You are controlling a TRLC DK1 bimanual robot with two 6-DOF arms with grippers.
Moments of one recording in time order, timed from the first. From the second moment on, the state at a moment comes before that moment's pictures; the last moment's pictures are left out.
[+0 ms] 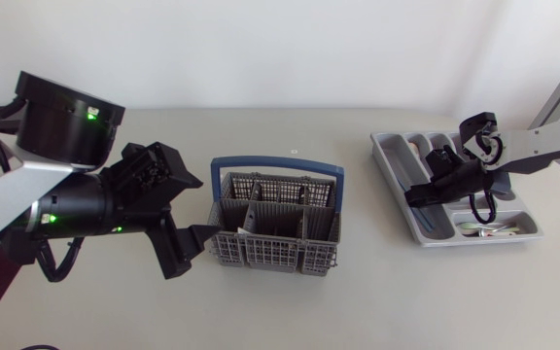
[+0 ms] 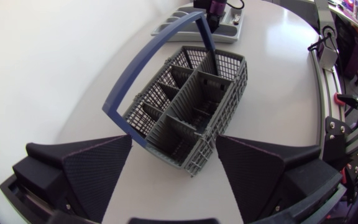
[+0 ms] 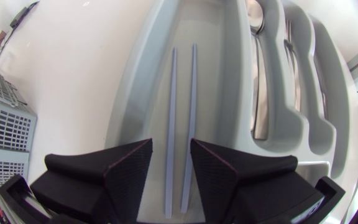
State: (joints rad) left arm -0.57 1.13 0.81 -0.42 0.11 0.58; right arm -0.17 1.98 1.15 -0.33 -0.22 -0.34
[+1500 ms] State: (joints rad) left arm -0.52 1.59 1.18 -0.81 0.30 0.13; right arm 0.07 1.37 0.86 -0.36 -0.06 -0.31
